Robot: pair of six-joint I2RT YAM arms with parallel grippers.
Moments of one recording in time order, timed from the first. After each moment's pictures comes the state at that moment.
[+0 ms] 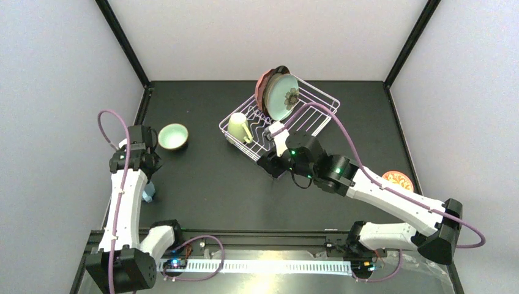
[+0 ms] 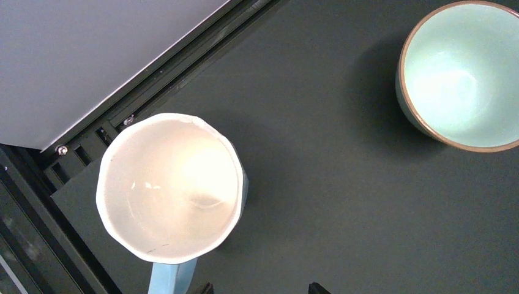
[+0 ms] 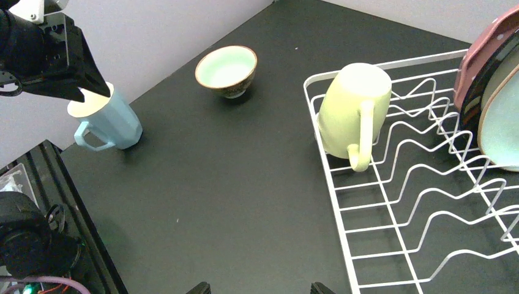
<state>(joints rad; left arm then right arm) 0.17 0.98 0.94 -1.07 -0.35 -0.65 1.01 1.17 1.09 -0.41 0.08 0.29</state>
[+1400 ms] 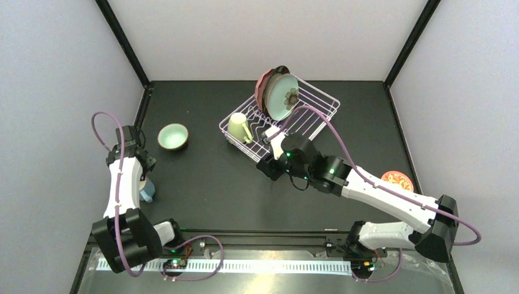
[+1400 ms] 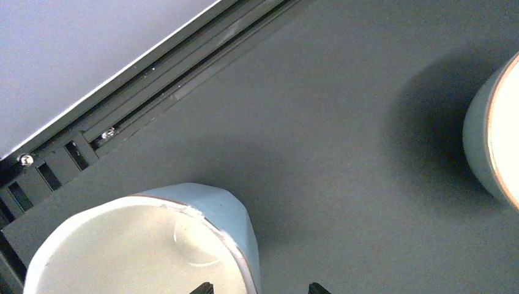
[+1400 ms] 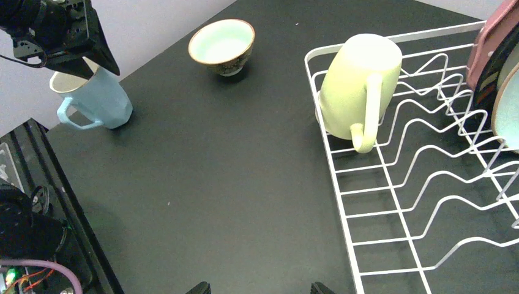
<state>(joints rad) 0.39 1.15 0.86 -0.83 -0.24 -0.54 1.01 1.18 1.04 -0.40 0.07 0.28</state>
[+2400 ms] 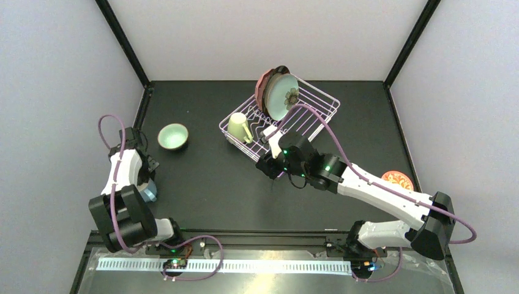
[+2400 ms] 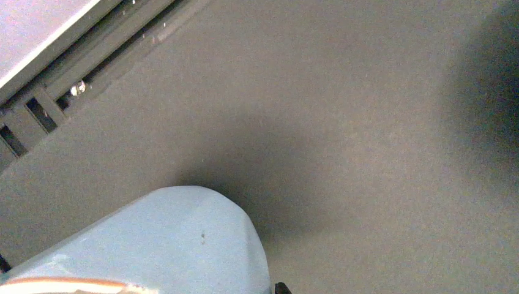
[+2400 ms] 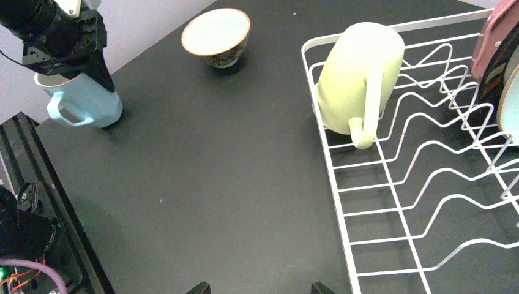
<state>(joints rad) 0.42 1.33 0.85 -0.82 -0.19 -0.54 0.99 1.23 1.04 -0.38 0.04 0.26</state>
